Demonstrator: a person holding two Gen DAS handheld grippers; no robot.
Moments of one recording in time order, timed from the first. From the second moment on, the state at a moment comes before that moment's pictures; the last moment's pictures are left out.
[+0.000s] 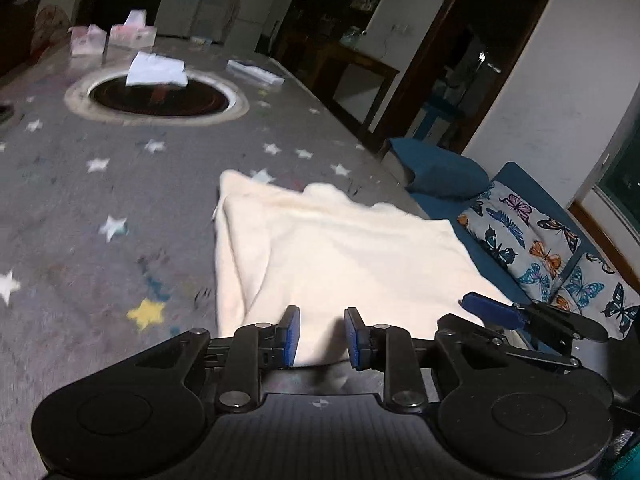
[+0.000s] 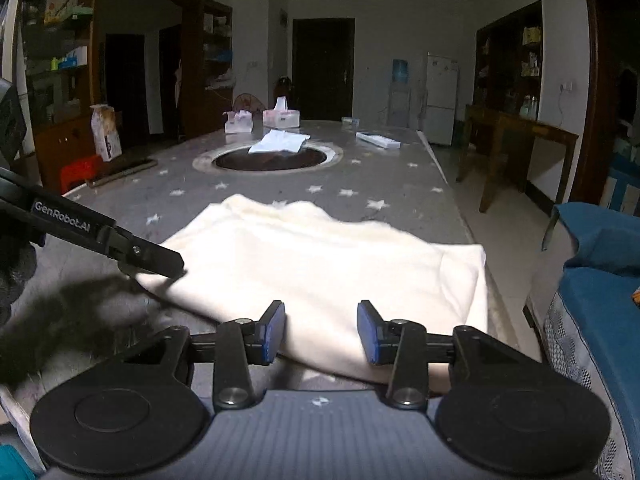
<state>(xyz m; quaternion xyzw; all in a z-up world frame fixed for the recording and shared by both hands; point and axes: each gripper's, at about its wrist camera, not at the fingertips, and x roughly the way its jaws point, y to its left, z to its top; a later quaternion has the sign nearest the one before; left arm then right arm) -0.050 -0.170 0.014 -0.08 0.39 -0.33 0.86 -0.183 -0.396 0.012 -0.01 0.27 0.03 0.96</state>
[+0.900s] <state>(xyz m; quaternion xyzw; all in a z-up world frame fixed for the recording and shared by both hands) -0.093 -0.154 0.020 -0.03 0.39 -0.29 0.87 -0.212 -0.379 0.022 0.01 0.27 0.01 0.96</state>
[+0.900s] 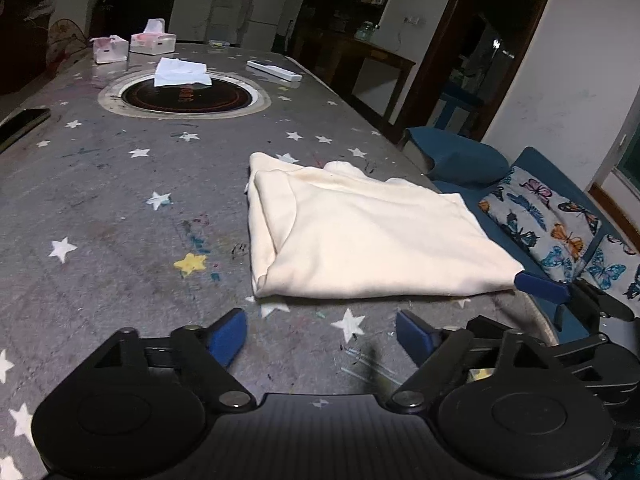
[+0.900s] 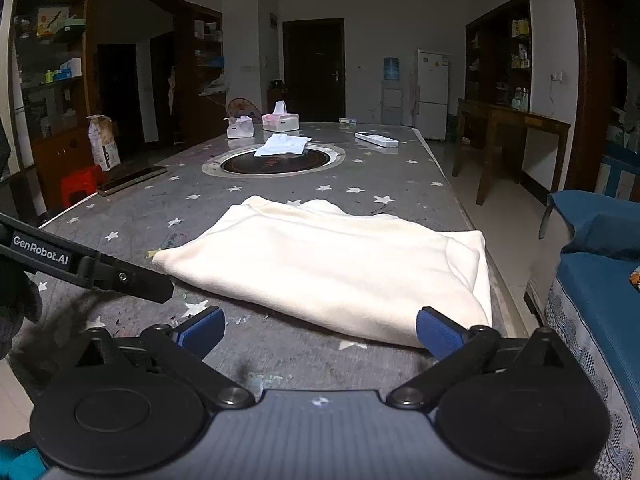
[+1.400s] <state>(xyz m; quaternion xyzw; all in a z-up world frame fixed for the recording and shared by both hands) -0.107 -0.156 0.024 -0.01 0.37 -0.27 0.89 -0.220 -0.376 0.021 0.04 0.28 0.00 0.96</state>
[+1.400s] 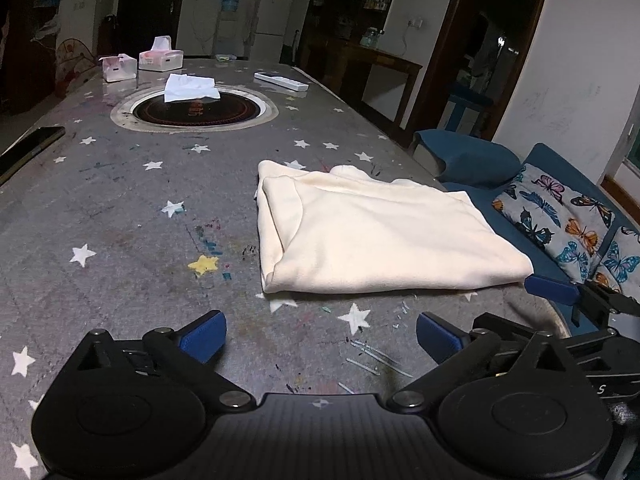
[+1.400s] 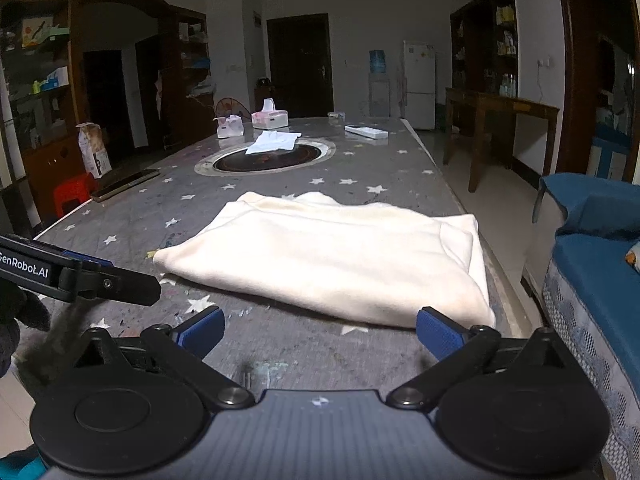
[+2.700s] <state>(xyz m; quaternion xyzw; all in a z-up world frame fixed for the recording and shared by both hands) -0.142 -0.157 0.028 0.01 0.36 -0.26 0.90 -0.249 -0.356 0.027 0.02 0.26 -0.03 0.96</state>
